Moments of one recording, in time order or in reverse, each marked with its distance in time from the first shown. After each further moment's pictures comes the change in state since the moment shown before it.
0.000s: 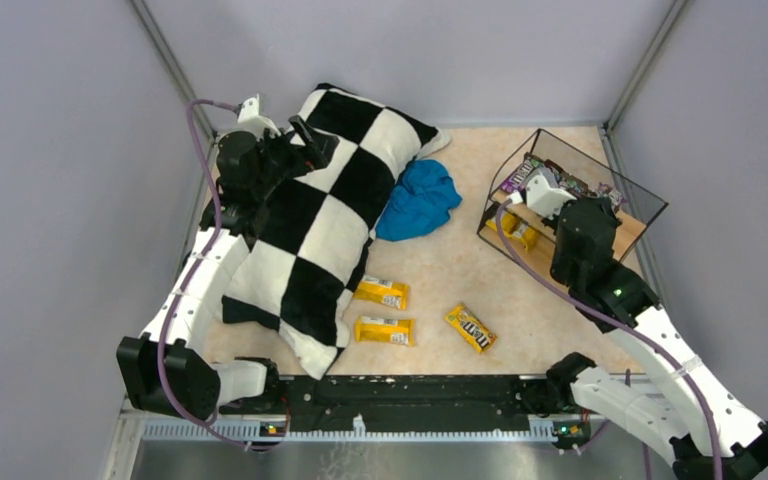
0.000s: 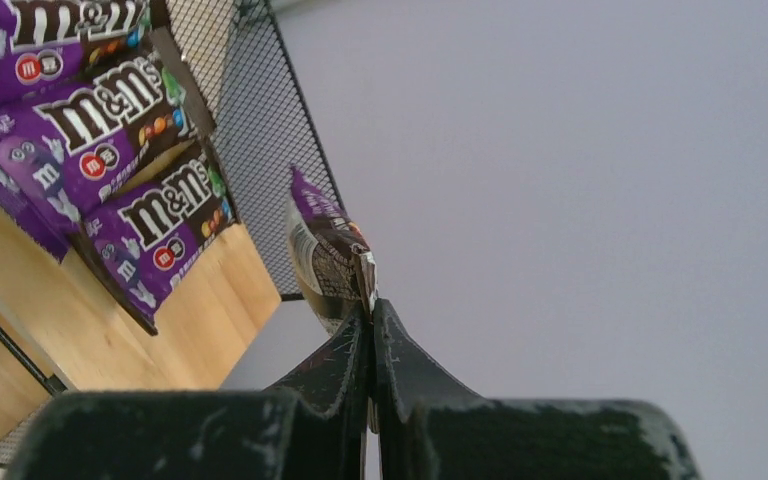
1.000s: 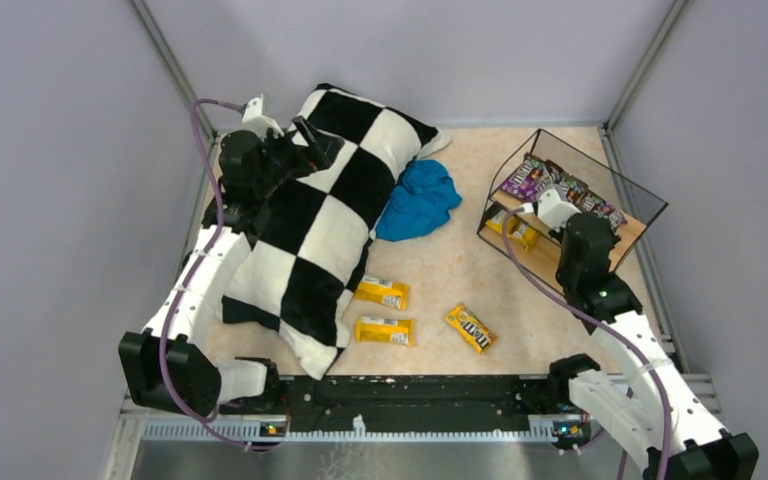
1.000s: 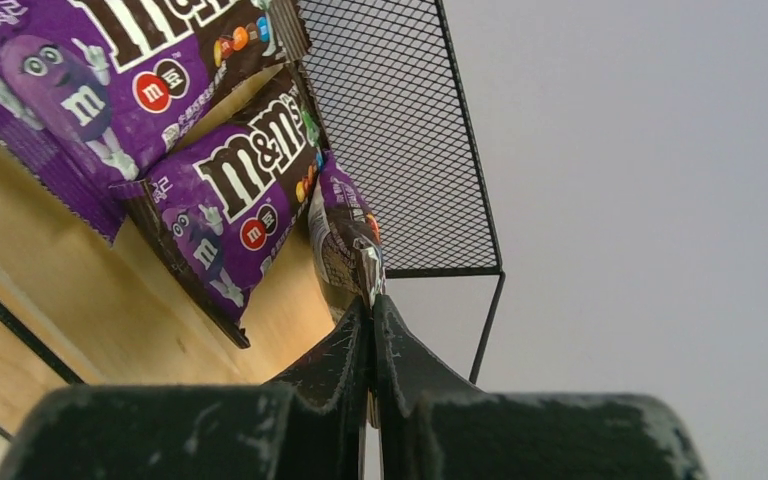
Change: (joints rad) left arm 0.000 0.019 0.000 0.014 0.056 -0.027; right arm -0.304 -0.021 -0.264 0.146 -0.243 0.056
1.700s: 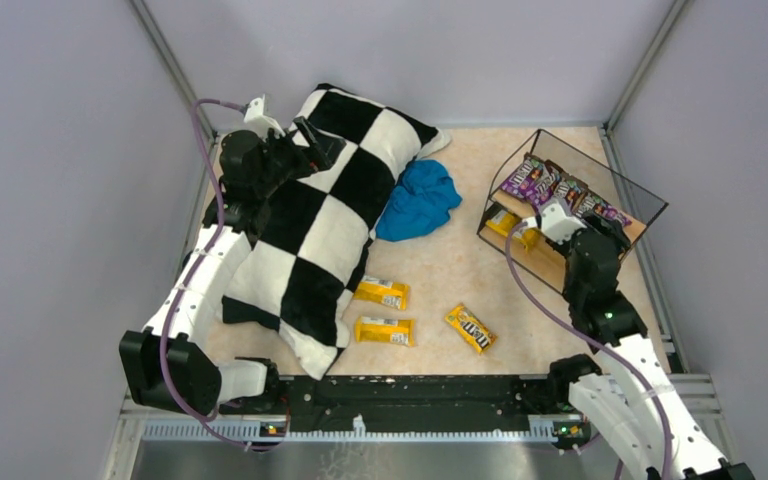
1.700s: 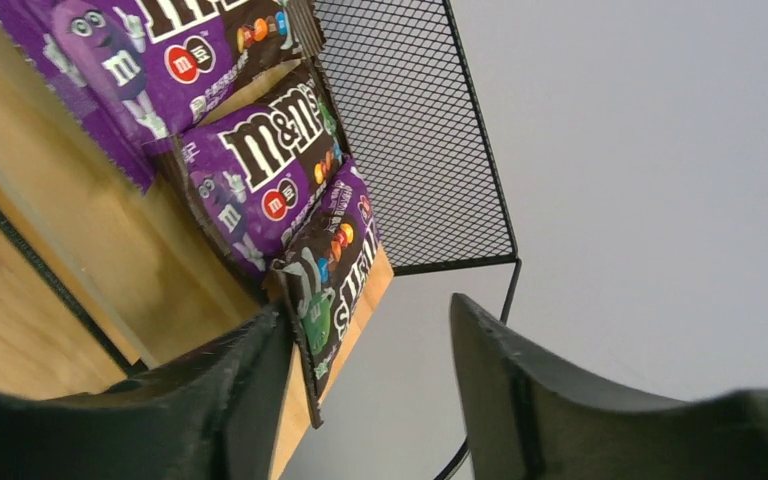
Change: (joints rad) left arm 0.000 0.006 0.000 0.002 0.021 -0.005; right arm -0.026 -0.137 -0.109 0.046 -0.072 -0.005
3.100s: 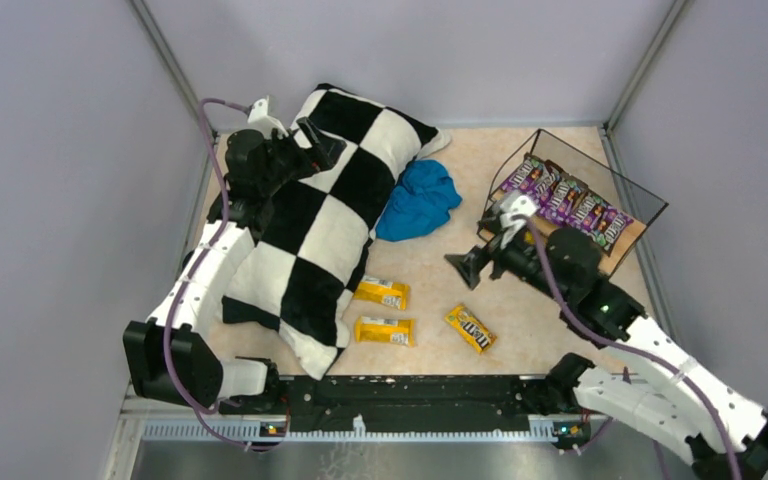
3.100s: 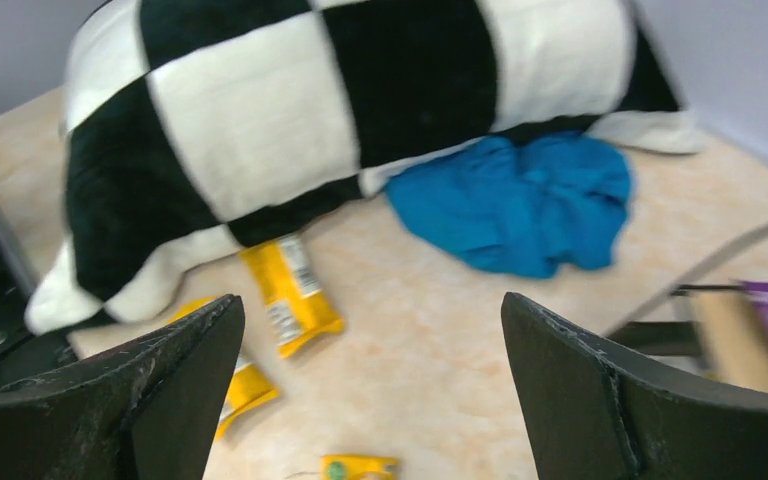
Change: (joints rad) left arm -0.002 0.035 0.000 -0.002 -0.026 0.009; right arm 0.377 0.064 0.214 -0.011 -0.764 0.902
